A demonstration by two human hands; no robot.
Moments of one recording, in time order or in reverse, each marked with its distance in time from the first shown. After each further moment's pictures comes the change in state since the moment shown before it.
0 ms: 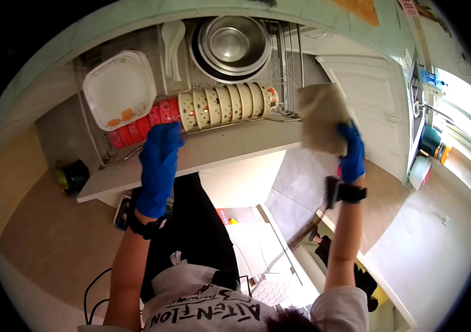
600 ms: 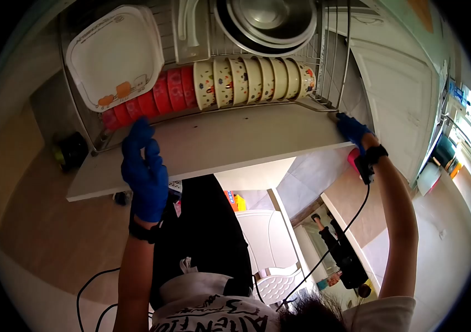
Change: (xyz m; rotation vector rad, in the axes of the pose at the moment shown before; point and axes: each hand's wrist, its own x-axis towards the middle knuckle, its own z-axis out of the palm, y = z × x) left_hand -0.015 -0.041 -0.045 0.624 0.167 0.200; right_hand 0.103 0.157 -0.033 -1.518 -0.703 0.390
